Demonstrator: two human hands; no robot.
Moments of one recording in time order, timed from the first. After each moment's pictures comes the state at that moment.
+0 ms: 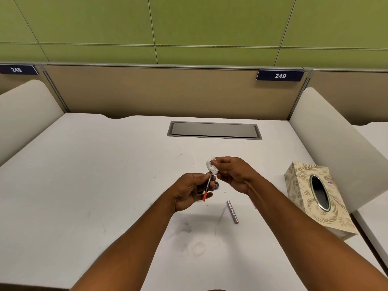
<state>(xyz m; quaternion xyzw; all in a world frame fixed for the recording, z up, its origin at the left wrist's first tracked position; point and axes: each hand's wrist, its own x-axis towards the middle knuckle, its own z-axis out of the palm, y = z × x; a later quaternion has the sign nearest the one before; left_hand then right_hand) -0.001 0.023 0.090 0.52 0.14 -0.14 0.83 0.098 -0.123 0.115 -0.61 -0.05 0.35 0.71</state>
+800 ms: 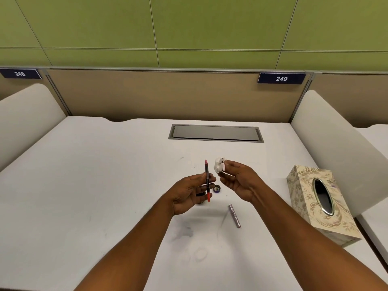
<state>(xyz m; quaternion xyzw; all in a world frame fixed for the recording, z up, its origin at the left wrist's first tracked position) 0.002 0.032 0.085 0.49 0.17 -0.11 0.85 0.102 -0.133 0.098 -0.55 0.03 0.32 0.77</state>
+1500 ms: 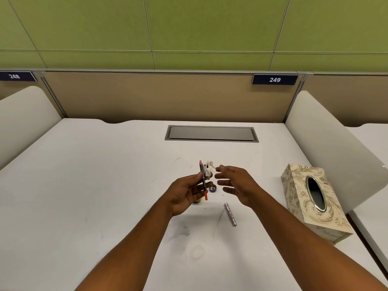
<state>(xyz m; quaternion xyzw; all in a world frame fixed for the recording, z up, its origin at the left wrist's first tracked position) -0.003 0.022 0.090 0.46 0.19 -0.07 0.86 0.086 -0.147 0.099 -0.71 -0.04 0.29 0.65</state>
